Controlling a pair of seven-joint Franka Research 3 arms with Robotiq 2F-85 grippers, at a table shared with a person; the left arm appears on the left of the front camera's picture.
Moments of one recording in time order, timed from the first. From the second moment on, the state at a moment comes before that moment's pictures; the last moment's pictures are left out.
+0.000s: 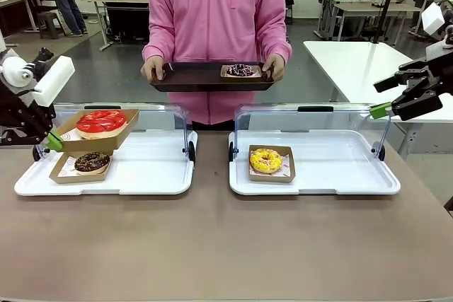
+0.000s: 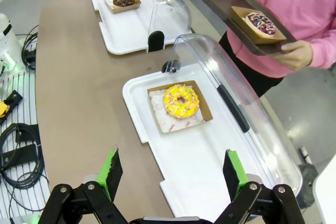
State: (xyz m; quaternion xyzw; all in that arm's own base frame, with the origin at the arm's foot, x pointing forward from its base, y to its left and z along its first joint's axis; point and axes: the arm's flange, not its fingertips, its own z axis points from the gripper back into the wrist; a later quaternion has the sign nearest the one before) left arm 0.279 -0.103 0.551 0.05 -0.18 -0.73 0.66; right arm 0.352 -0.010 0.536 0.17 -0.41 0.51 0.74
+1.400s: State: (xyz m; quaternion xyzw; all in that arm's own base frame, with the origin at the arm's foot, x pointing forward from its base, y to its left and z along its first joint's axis) left arm 0.279 -0.103 0.551 0.05 -0.18 -0.73 0.66; right arm 0.352 -0.010 0.536 0.17 -0.41 0.51 0.74
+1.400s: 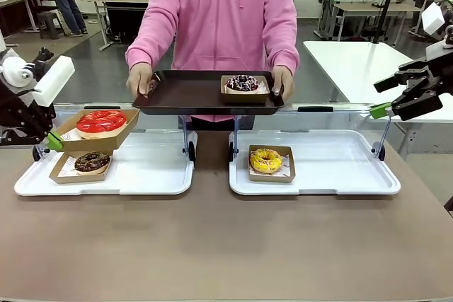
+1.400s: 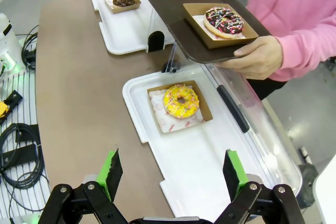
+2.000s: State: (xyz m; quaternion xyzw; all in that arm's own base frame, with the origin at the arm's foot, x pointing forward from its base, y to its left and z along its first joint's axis) left arm 0.289 -0.112 0.570 0.05 -0.18 -0.73 0.66; right arm 0.352 -0.010 0.536 0.17 -0.41 0.51 0.74
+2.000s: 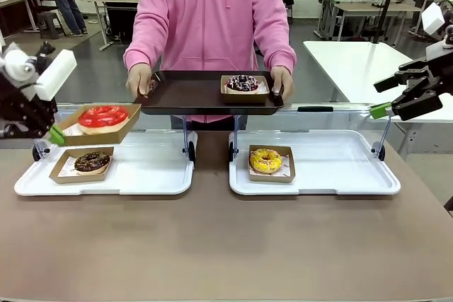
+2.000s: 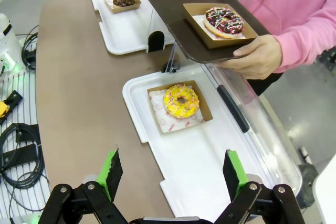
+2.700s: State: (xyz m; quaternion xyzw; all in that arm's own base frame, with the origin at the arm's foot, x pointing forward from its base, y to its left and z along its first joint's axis) left arm 0.445 -0.240 0.620 0.02 -0.16 -0.73 0.66; right arm 0.352 -0.010 0.536 0.17 -0.41 0.51 0.74
